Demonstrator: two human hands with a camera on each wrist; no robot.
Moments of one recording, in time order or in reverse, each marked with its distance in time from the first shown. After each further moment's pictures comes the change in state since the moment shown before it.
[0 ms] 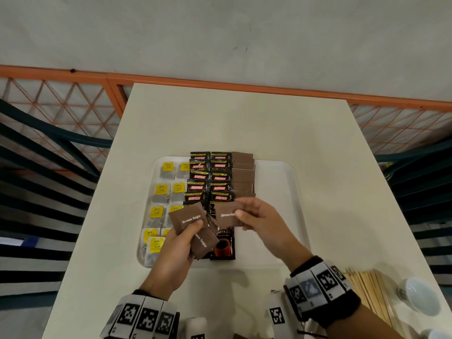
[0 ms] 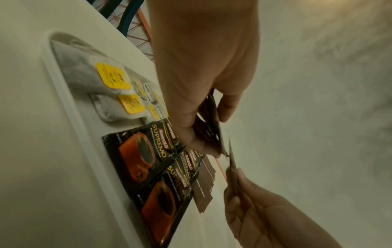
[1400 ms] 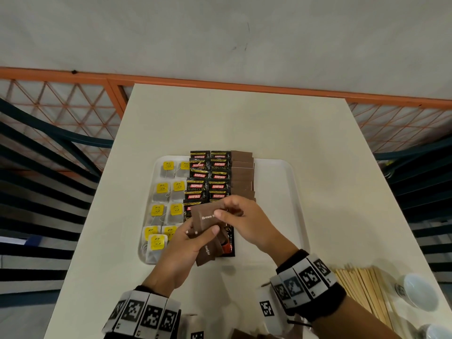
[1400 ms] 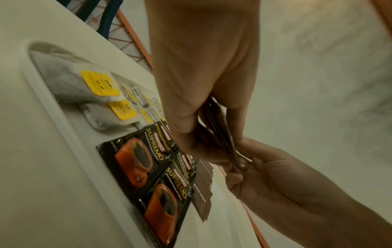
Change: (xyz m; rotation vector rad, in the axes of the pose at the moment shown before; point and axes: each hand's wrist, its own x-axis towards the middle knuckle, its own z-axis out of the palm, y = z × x) left_hand -0.009 0.001 0.004 0.194 -0.099 0.018; right_hand -0.003 -0.013 0.023 -0.315 -0.132 -0.198
